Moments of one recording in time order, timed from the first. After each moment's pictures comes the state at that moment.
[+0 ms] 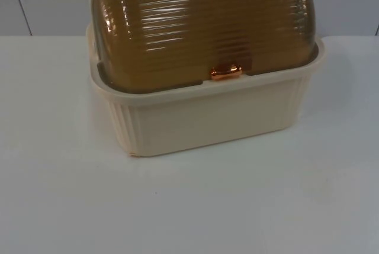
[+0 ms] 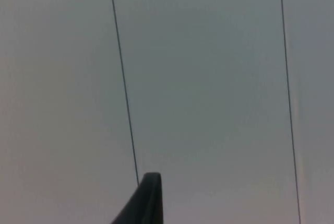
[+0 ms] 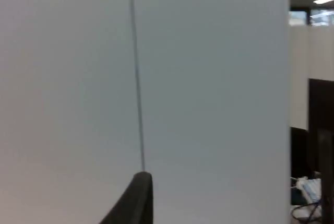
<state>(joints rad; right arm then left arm) -0.04 0.06 -0.99 -0.22 0.76 0.12 0.03 0.18 -1.09 -0.12 0.69 0.15</state>
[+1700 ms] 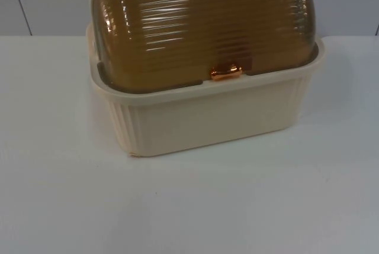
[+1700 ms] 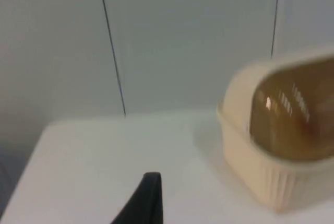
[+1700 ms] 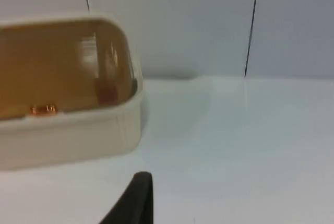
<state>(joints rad) 0.08 0.00 -0.78 0.03 1.15 -0.01 0.03 0.00 -0.78 -0.12 1.07 0.10</state>
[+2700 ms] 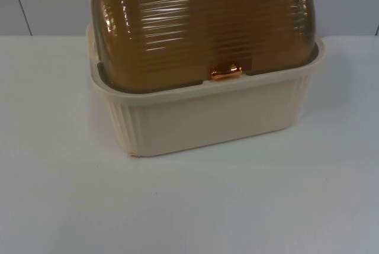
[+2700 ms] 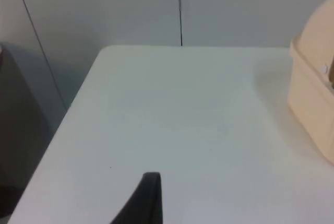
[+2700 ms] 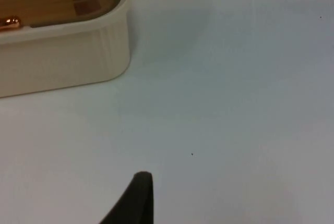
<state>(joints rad) 0.08 0.00 -0.52 0.01 1.09 0.00 0.03 0.00 -0.64 0.09 1.09 -0.06</state>
